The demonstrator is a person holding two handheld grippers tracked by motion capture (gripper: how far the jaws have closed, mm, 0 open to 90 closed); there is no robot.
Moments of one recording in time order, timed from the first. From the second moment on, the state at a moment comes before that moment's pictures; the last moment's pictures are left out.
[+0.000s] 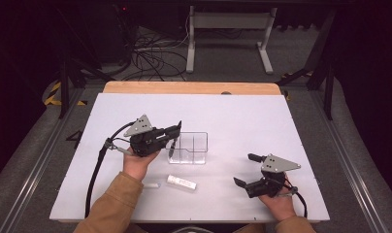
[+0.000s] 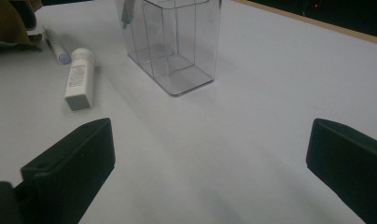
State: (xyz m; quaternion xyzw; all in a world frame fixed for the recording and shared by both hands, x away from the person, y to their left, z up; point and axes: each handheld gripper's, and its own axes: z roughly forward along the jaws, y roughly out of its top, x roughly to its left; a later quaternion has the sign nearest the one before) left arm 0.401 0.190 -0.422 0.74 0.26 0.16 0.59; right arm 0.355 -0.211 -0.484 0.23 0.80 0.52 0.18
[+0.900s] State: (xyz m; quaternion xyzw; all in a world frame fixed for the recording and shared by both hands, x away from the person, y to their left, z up) left arm 0.367 0.229 -0.381 0.78 0.26 0.15 0.55; right arm 0.356 -0.212 -0.484 0.23 0.80 0.53 0.18
